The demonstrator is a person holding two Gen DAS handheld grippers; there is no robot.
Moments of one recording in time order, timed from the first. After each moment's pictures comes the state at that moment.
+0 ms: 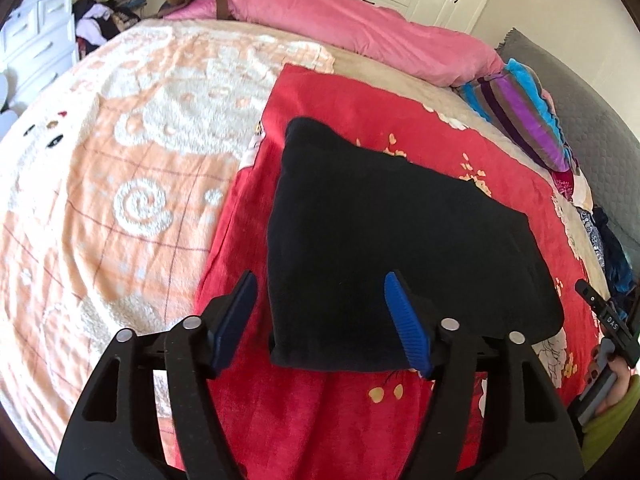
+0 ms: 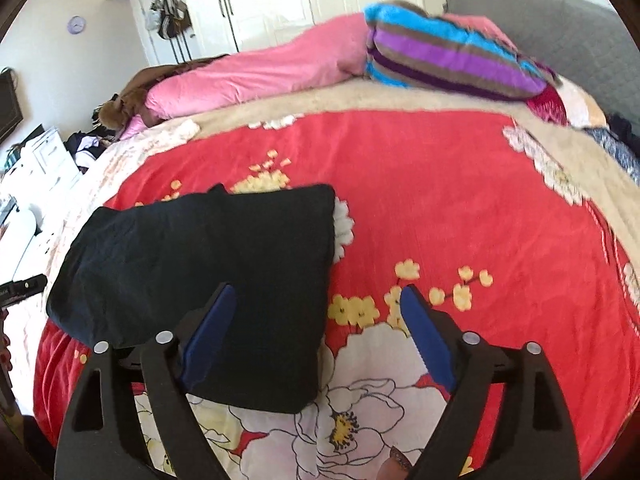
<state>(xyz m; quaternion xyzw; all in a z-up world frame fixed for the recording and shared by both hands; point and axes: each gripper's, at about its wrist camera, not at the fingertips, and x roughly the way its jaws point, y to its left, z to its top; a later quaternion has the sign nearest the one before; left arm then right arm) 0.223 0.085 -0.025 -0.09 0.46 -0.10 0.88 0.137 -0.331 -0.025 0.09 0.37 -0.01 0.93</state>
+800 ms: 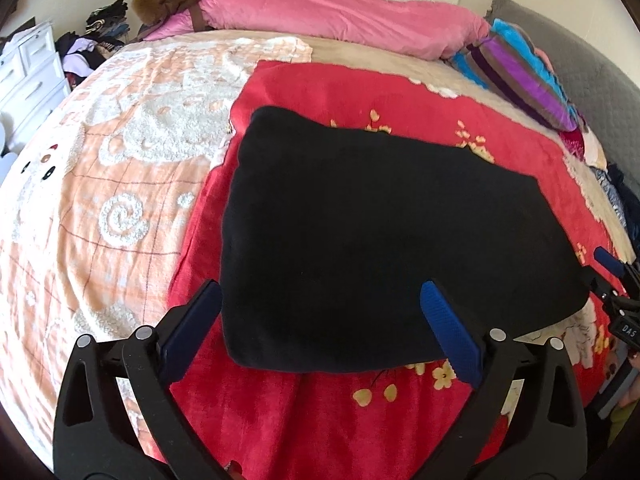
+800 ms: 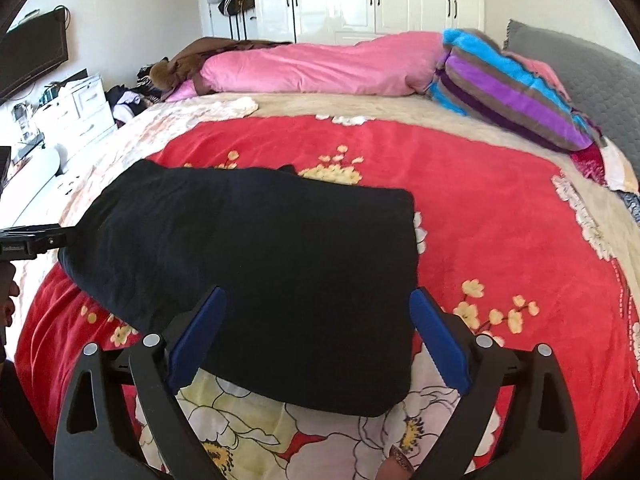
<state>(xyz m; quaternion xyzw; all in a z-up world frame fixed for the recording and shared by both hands) 0.223 0.041 -0.045 -0.01 0.47 -0.09 0.88 0.143 -0.271 -0.039 0.01 0.38 0.06 0.92</state>
